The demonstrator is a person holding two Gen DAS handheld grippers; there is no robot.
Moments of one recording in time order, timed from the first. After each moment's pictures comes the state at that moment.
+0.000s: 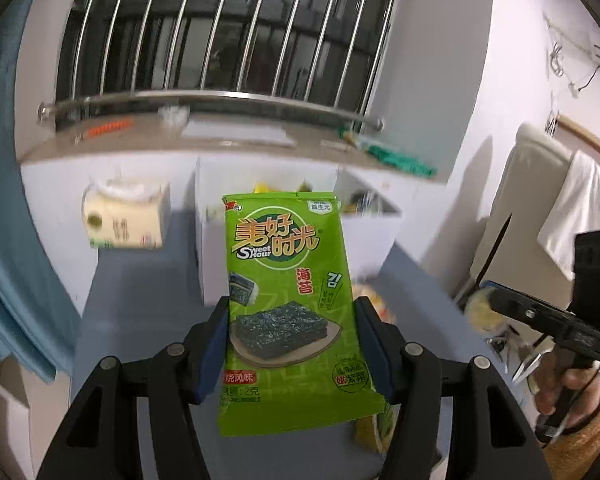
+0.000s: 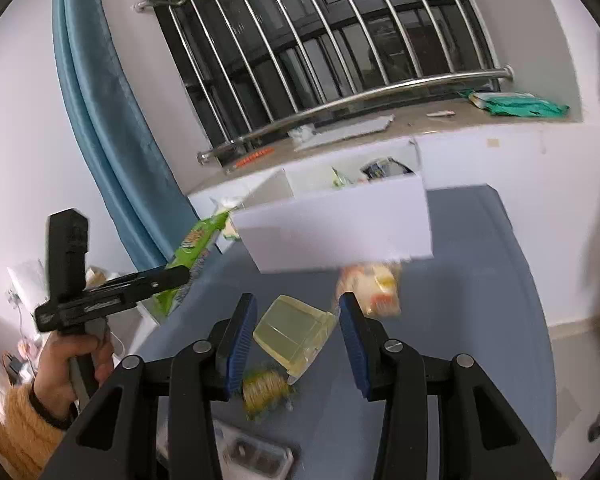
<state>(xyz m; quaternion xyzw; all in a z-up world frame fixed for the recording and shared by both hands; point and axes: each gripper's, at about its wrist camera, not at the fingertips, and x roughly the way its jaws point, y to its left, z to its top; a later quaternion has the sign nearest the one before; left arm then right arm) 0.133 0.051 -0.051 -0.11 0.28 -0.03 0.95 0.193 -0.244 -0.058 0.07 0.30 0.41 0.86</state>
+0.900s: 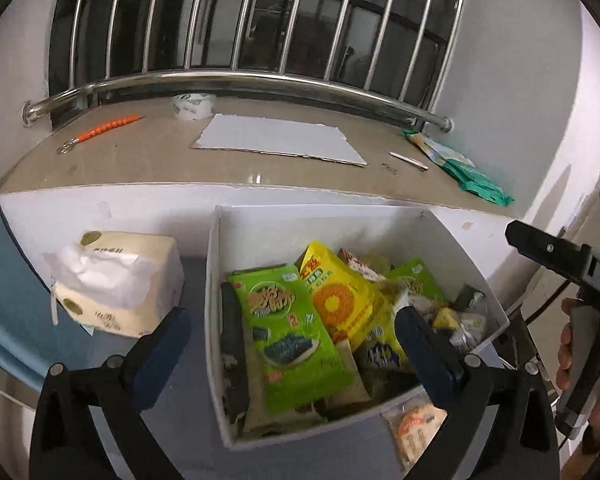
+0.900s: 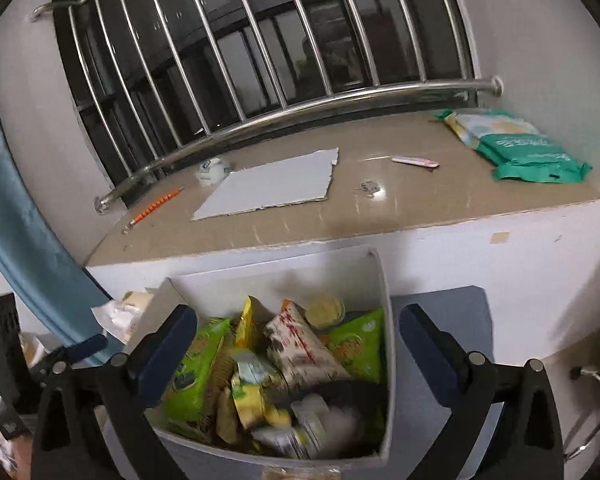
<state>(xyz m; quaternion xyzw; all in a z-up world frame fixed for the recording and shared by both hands) 0.316 0.107 -0.038 -0.12 0.34 0.05 0.93 0.427 -0.149 0.005 0.04 0.34 0.28 0.90</state>
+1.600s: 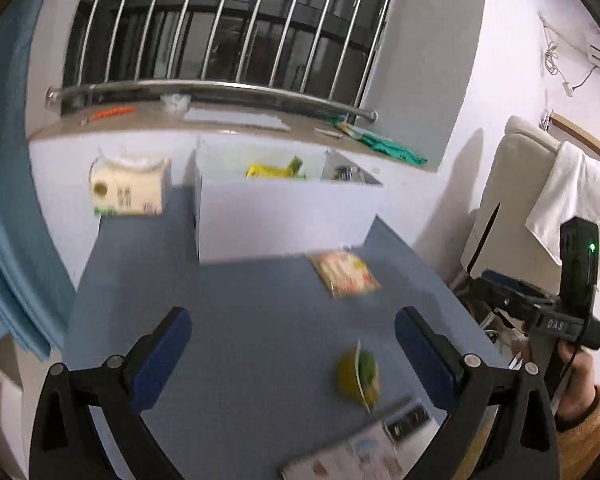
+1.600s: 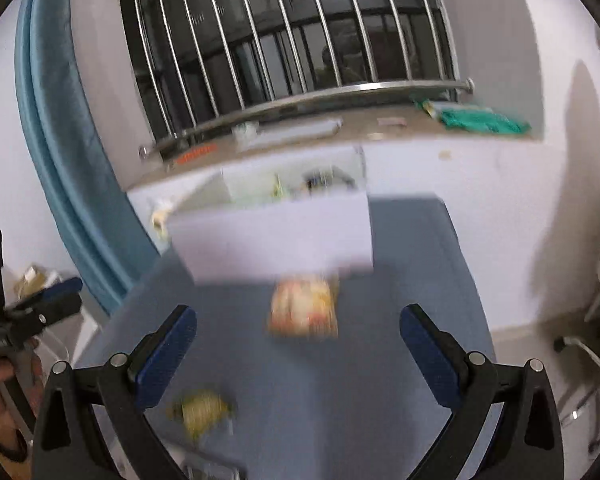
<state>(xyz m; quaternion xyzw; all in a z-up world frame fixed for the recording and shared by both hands) 0.073 0.031 -0.074 -0.12 0.29 -0.03 0.95 0.194 -0.247 -0.062 0.01 0.32 0.29 0.90</state>
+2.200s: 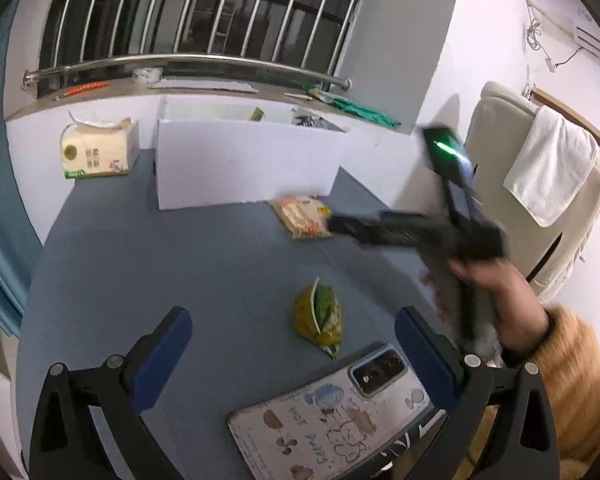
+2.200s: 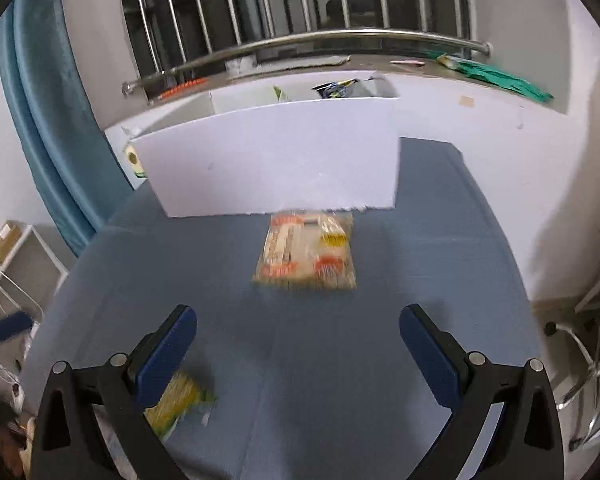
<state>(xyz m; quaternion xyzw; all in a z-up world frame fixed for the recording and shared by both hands) 0.057 -0.008 -0.104 -0.11 0.33 -0.08 0.93 0.238 -0.183 -0.120 -0.05 0.39 0.28 0.88</state>
